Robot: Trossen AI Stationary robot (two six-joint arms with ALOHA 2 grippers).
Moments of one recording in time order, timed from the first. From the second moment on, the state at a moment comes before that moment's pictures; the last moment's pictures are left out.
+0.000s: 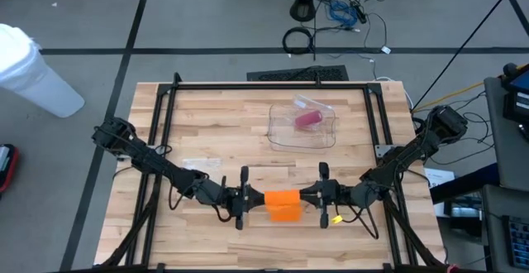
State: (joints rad) left arm -0.46 1.62 0.82 0.71 -0.39 0.53; right arm 0.63 1.38 0.63 0.66 0.70 0.19
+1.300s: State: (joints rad) left arm -0.47 1.62 0.81 0.69 -0.49 0.56; right arm 0.73 1.55 0.64 0.56 0.85 0.28
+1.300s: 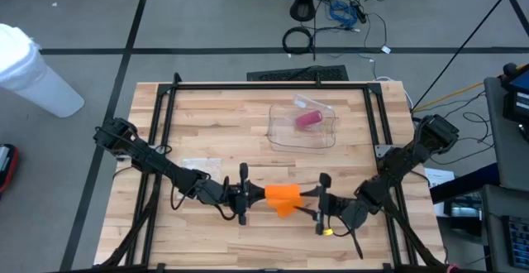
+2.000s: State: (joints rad) left arm -0.44 1.62 0.81 0.55 -0.55 0.56; right arm 0.75 1.60 0.82 0.77 0.67 -0.07
